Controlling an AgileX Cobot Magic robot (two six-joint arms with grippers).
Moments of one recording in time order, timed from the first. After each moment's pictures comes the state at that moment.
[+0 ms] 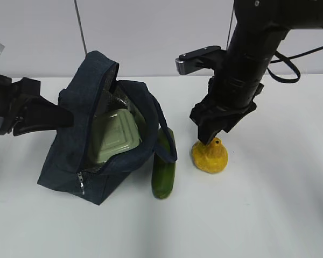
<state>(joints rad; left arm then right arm) -0.04 1.46 -0.78 -1.26 0.83 0.91 0.38 1.92 -1.53 0.11 1.10 -0.28</state>
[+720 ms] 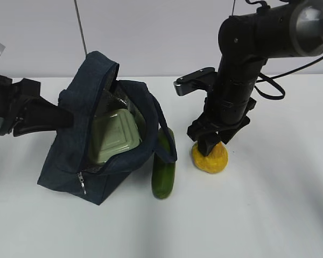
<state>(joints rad) -0.04 1.46 -0.78 -1.25 0.84 0.91 0.38 2.03 -1.53 0.04 1.01 -0.22</state>
